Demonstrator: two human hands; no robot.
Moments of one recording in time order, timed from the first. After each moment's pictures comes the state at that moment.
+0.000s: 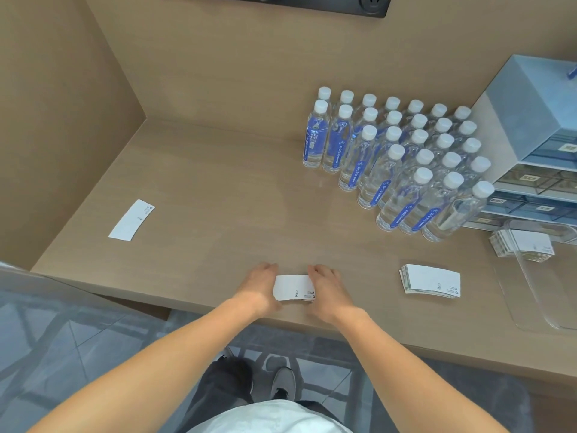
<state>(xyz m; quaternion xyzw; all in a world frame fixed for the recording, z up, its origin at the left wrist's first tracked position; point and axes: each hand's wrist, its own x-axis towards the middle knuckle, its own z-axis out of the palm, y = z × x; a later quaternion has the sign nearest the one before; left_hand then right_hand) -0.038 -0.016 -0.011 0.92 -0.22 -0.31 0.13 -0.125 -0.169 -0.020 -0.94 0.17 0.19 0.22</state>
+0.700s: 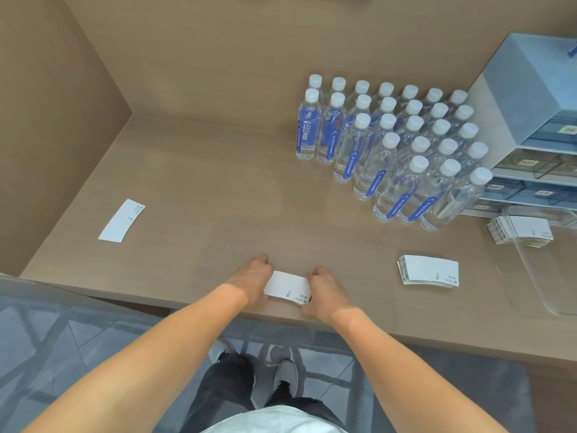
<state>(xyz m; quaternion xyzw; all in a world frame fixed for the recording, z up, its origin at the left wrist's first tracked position) -0.018 -0.016 -0.010 0.88 -0.38 -0.27 -0.01 -0.129 -0.166 -0.019 -0.94 0.17 0.19 0.22</state>
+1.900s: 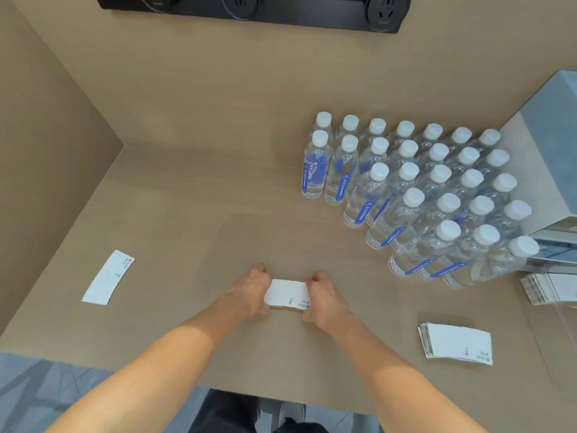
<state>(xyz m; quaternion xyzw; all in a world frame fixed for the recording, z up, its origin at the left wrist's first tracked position) 0.100 -0.070 -0.009 0.89 -0.33 -0.32 -0.03 -0.002 -0.216 -0.026 -0.93 0.20 0.20 0.25</state>
